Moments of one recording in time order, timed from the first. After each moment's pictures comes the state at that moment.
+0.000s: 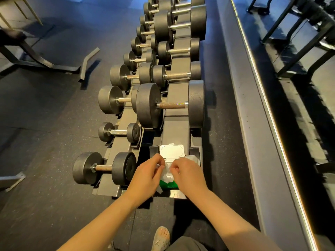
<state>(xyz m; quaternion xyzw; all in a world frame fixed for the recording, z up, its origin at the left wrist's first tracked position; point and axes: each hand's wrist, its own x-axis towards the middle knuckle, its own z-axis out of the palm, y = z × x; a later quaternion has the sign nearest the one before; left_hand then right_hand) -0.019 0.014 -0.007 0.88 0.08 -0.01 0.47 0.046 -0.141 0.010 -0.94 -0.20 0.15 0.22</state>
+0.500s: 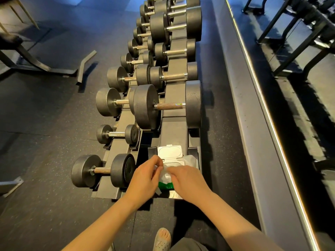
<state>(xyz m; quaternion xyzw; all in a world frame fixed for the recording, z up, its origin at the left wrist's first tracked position) -0.021 0.012 -0.008 0.88 0.08 0.00 0.47 0.039 -0.154 0.017 -0.92 -0.30 0.20 0.16</state>
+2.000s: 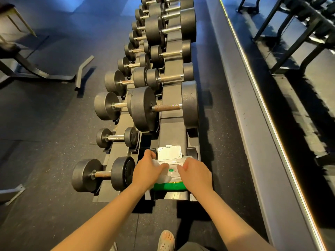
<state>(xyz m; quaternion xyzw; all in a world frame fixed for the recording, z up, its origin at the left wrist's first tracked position) 0.027 0.009 -0.027 0.86 0.27 -0.11 0.41 0.053 -0.160 -0.008 -0.96 -0.06 0.16 0.21</state>
